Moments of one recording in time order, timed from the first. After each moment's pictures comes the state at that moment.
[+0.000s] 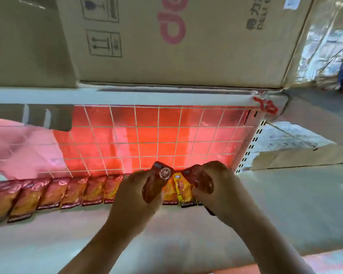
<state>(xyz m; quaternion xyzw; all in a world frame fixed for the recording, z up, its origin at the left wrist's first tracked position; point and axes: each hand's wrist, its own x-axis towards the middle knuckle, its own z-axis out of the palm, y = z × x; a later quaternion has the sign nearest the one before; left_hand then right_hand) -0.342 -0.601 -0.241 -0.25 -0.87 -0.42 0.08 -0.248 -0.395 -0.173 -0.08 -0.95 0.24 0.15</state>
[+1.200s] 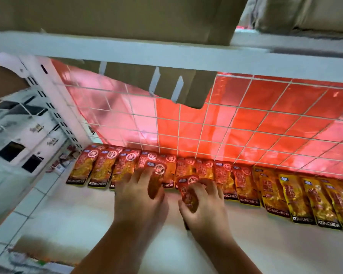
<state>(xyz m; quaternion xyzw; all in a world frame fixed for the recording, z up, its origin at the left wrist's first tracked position) -0.421 -0.810 -0.327 -0.02 -0.96 -0.23 0.13 -0.376 -0.634 -0.336 -0.04 -0.96 0.27 0.11</state>
